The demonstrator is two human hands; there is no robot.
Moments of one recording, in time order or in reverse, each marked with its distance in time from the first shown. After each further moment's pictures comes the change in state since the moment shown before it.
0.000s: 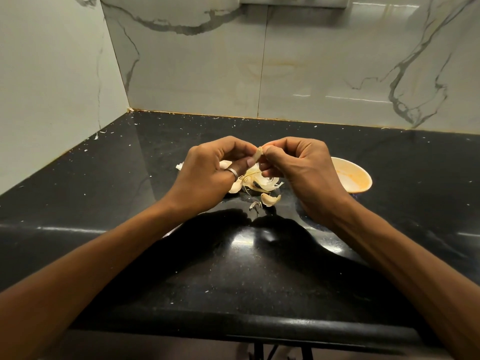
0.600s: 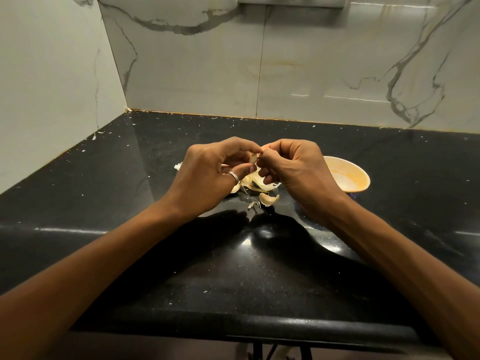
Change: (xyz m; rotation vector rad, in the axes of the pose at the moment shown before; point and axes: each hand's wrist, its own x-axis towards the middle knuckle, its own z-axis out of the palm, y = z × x) left_hand -0.001 0.003 -0.002 0.134 0.015 0.161; right_hand 0.001 -0.001 0.001 -0.083 -0.057 0.031
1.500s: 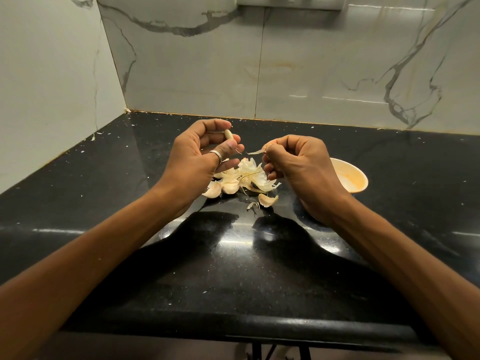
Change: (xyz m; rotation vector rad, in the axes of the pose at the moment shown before) left_hand 0.011 0.010 -0.008 -0.675 0.149 -0.561; right_hand 0.000 -0.004 -0.005 0.030 0.063 -0.004
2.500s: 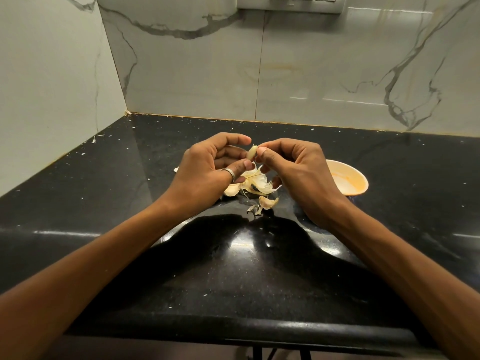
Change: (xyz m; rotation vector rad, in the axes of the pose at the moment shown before) left_hand -0.006 -0.007 0.002 0.280 -0.180 0.143; right_hand -0.001 0.005 0.000 -0.131 -0.022 -0.110
